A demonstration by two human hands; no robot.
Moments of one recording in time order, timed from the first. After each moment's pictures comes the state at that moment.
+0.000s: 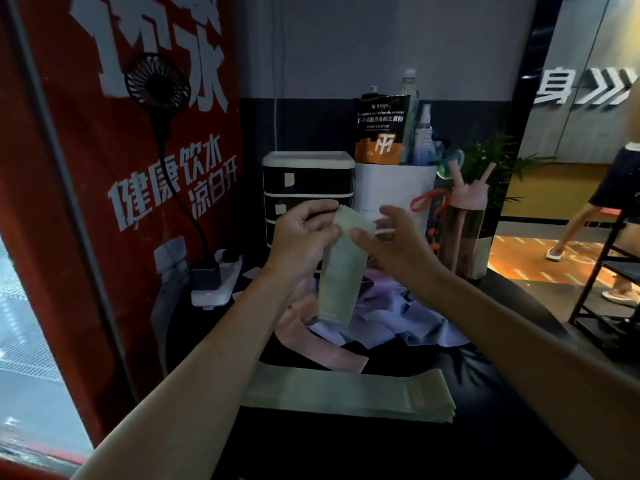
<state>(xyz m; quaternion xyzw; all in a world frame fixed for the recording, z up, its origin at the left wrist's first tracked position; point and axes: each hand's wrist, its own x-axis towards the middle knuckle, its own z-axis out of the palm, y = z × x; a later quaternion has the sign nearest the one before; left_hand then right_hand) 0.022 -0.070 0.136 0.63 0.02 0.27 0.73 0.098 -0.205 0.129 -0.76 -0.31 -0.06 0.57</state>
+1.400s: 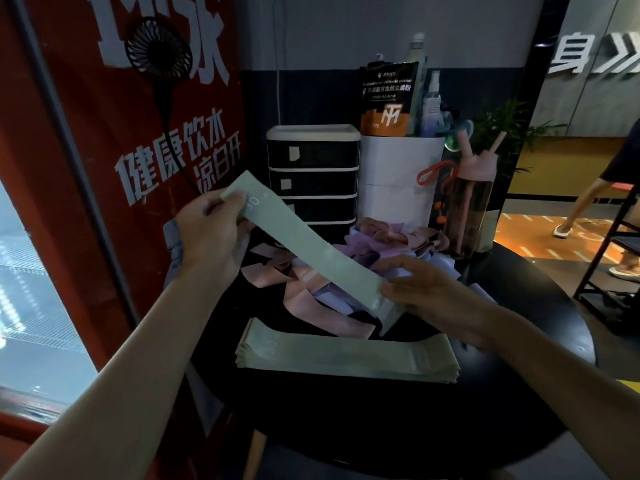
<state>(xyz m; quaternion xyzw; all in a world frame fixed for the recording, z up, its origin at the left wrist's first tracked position) -0.030 -0.002 0.121 0.52 0.16 0.46 0.70 0.065 -0.265 0.067 -0.67 -0.30 0.26 0.63</state>
